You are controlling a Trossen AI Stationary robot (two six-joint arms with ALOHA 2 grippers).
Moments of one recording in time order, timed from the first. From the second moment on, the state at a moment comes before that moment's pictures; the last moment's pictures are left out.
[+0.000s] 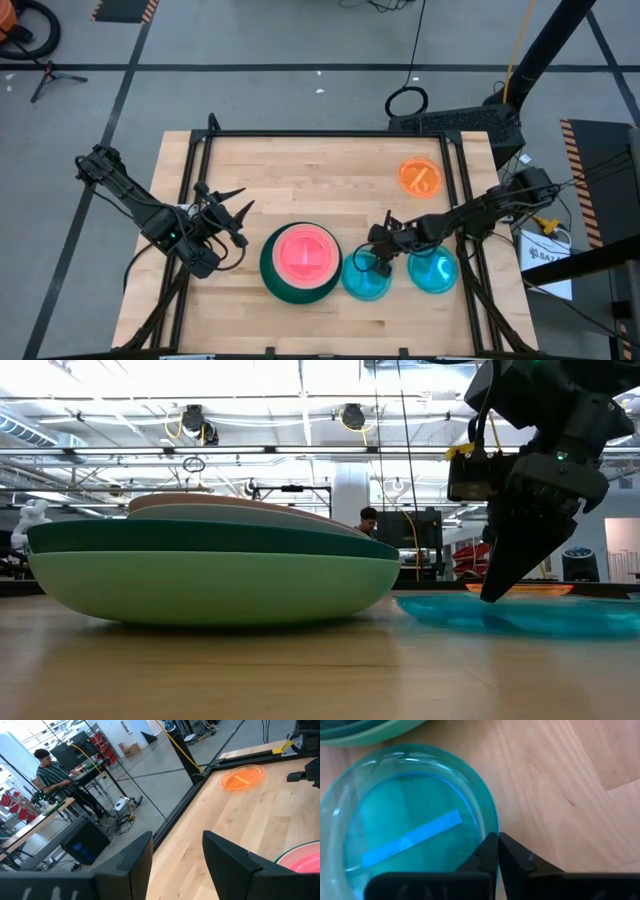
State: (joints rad) left arm -0.67 1.11 1.02 -0.93 -1.31 -0.54; right arm 0.28 1.48 0.58 -0.15 0.10 0.66
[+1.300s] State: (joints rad) left arm -0.67 1.11 1.02 -0.93 -1.34 -0.52; right arm 0.12 1.45 0.59 0.48 0.24 0.68
